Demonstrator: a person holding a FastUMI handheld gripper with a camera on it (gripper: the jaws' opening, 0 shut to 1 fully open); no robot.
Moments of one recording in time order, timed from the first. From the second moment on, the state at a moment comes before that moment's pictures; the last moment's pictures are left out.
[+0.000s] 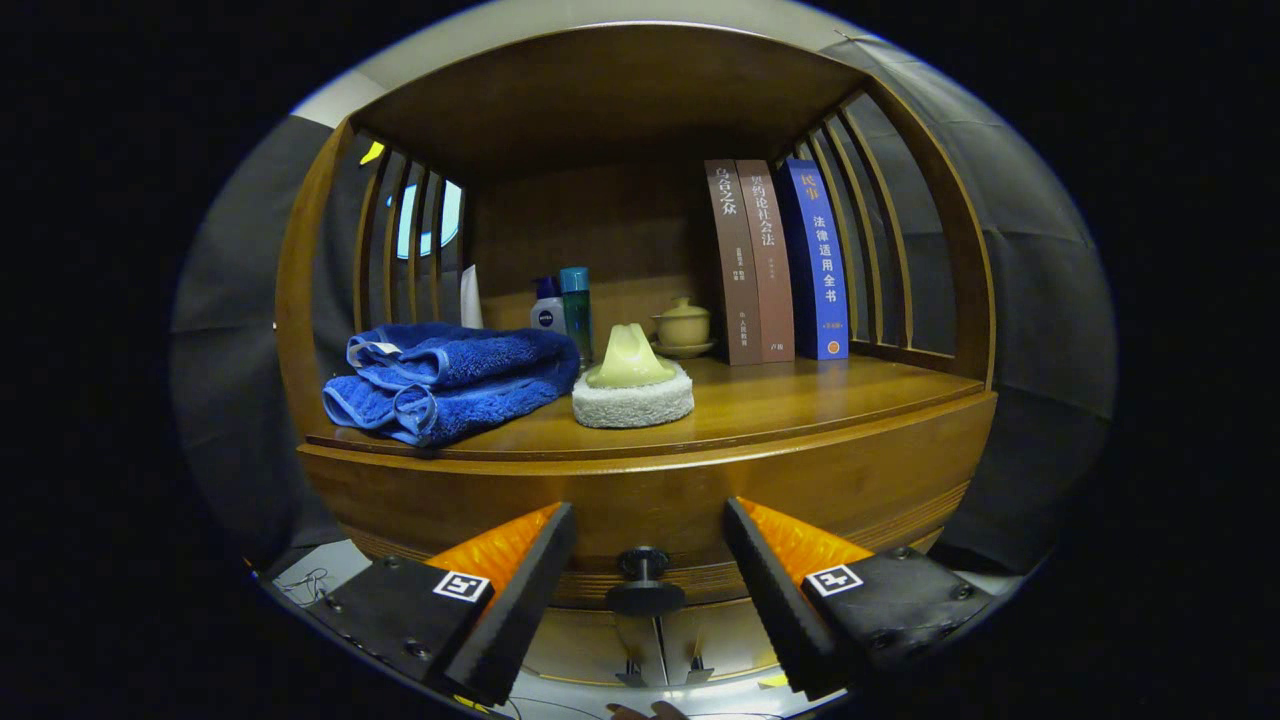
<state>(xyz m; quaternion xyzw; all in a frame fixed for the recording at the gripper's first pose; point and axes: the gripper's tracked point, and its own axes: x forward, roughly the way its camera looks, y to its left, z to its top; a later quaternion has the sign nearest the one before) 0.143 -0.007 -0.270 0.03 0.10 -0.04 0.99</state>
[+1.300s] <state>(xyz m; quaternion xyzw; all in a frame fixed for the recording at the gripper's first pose) 0.090 -0.002 -0.111 0.01 0.06 -0.03 1.00</state>
